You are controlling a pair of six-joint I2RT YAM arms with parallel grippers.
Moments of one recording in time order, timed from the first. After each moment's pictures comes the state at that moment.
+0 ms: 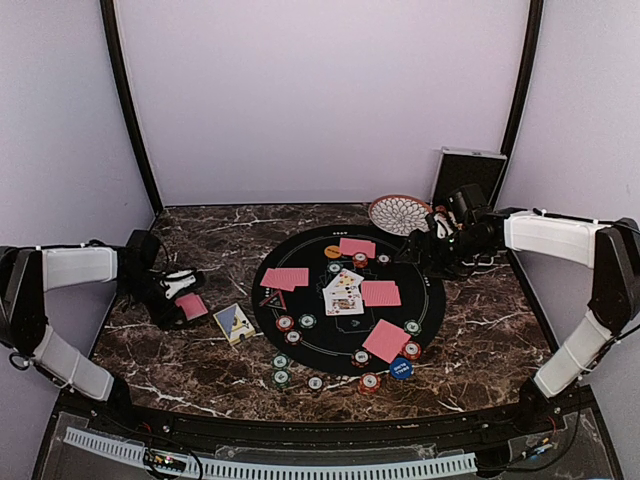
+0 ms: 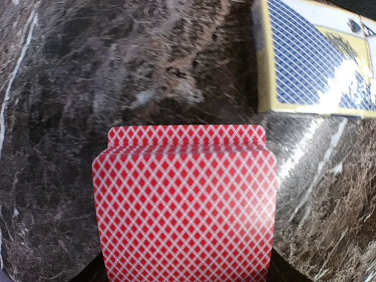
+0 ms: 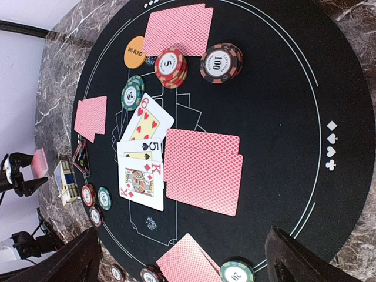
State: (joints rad) left arm -0.08 1.43 0.77 -0.61 0.20 0.80; right arm 0.37 1.57 1.07 -0.45 -0.42 0.52
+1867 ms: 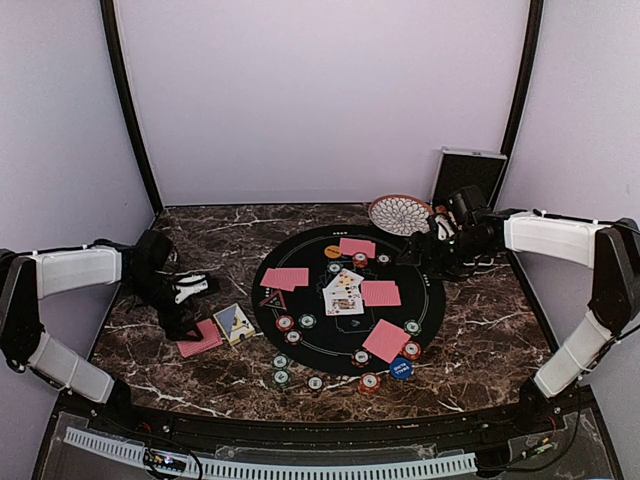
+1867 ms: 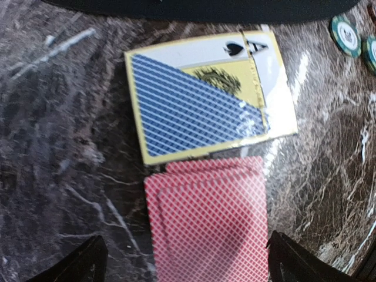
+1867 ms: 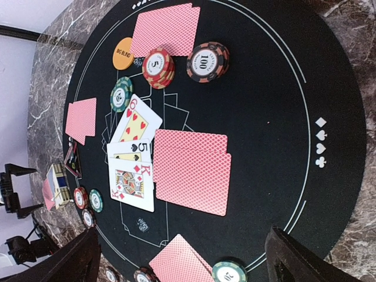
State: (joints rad) left arm -0.20 1.39 0.75 -0.69 0.32 0.86; right arm 0.37 1.57 1.06 -0.46 -0.39 0.52
